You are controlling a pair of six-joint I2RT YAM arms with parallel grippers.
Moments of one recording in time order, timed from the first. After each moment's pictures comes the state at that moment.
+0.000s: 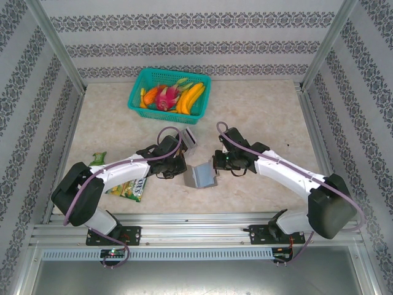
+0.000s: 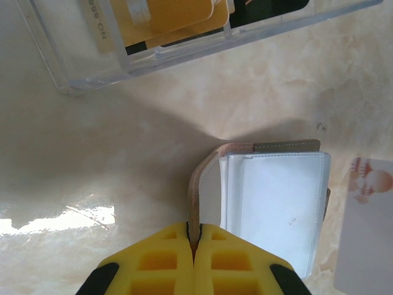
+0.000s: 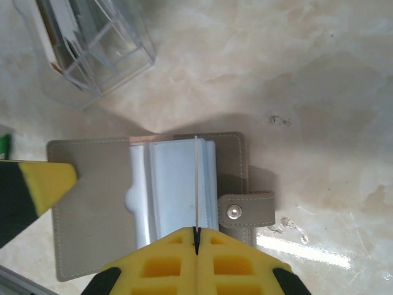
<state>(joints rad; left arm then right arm) -0.66 1.53 0.85 -0.33 0.16 -1.00 0.63 1.37 0.89 -0.56 -0.15 0.68</state>
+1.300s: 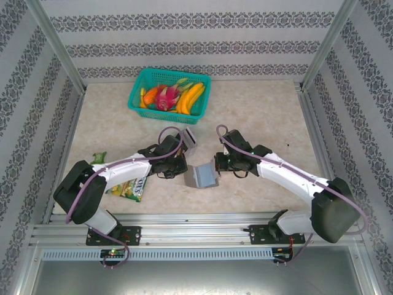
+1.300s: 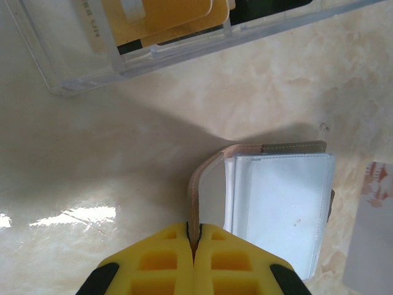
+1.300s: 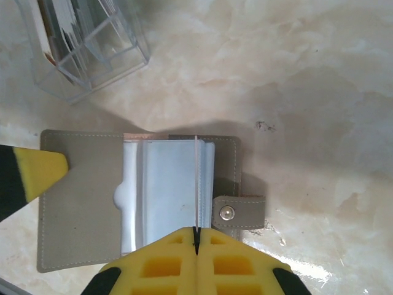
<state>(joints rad) -0.66 1.55 0.86 -0.33 0.17 -1.00 0.64 1.33 0.86 -0.55 -0.11 0.60</state>
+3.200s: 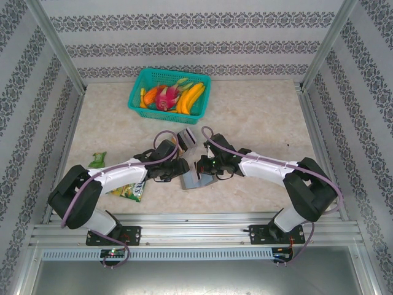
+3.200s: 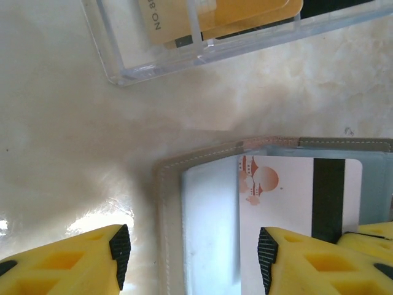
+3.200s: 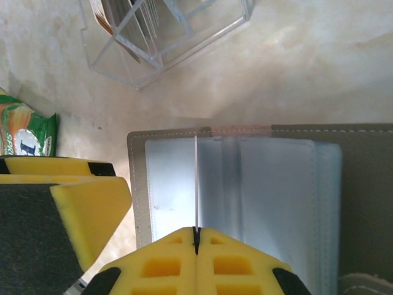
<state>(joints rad) -0.66 1.49 0.77 -0.28 0.13 -1.02 0.71 1.56 0.83 -0.23 -0.32 0.79</state>
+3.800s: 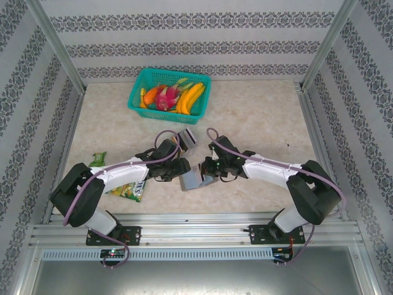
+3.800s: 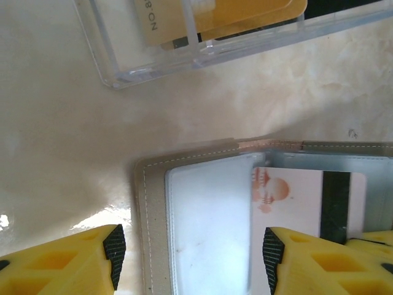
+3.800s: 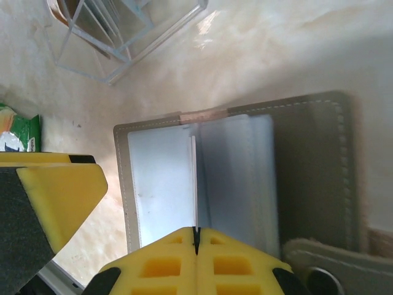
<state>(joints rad) -0.66 1.52 0.79 -0.29 0.13 -1.02 0.68 1.50 0.78 -0.23 -0.32 0.81</state>
